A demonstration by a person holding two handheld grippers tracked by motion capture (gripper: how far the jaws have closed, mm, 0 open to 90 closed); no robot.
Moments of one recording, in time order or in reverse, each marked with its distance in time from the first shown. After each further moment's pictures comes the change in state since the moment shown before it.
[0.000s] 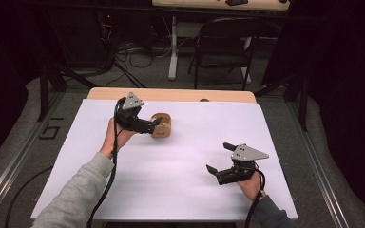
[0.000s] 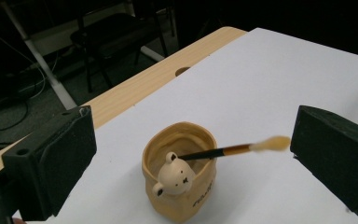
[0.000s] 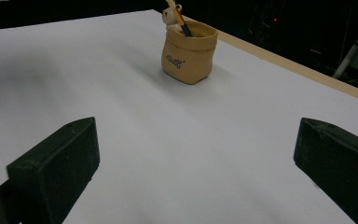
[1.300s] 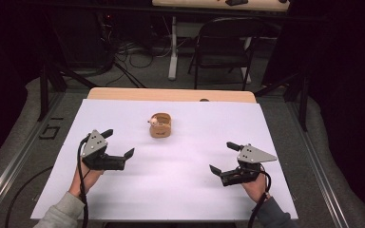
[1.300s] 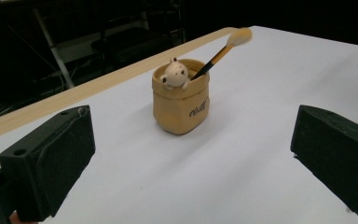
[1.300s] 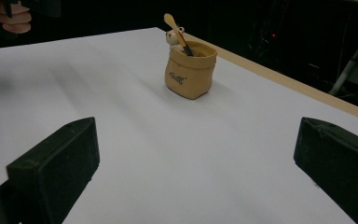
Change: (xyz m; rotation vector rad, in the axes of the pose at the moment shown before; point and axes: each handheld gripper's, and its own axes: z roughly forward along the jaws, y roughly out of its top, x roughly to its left) left arm -0.015 -0.104 -0.087 -0.113 0.057 -0.035; right arm 0.001 0.007 -0.016 -0.059 0.005 -0.011
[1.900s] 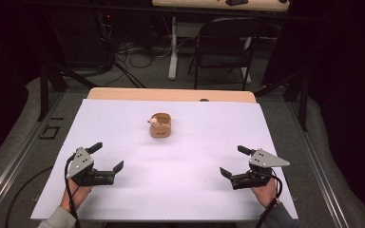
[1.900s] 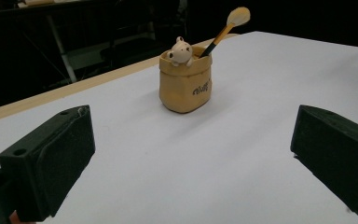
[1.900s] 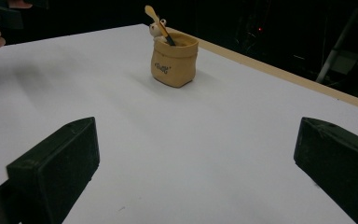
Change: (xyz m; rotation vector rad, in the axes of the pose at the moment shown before) left arm -0.003 -0.045 -0.030 -0.067 0.019 -0.007; right arm -0.008 -0.012 -0.028 0.009 -0.048 0.040
